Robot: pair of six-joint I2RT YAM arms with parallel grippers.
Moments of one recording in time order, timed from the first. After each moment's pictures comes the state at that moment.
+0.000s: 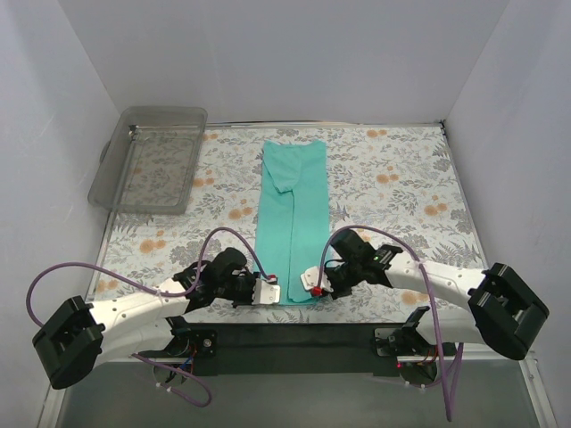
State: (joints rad) left arm -0.89 0.99 0.33 -0.18 0.39 0.70; right arm 0.88 1.25 0.55 -0.36 -0.61 -0.95
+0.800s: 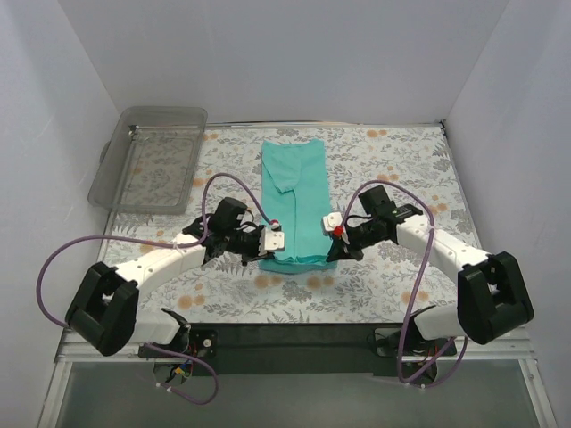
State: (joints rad) left arm -0.61 1.29 0.70 -0.27 0.68 0.81; right arm 0.46 1.34 0.81 -0.64 -0.95 -1.08
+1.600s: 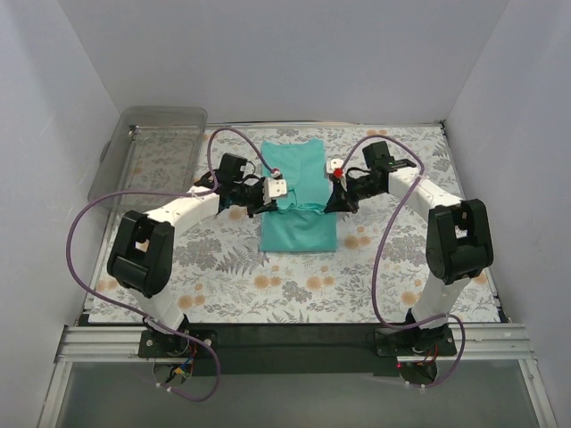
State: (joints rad) left arm -0.42 1.71 1.13 -0.26 0.73 0.90; right arm 0.29 1.76 1.27 -0.67 -1.01 -1.05
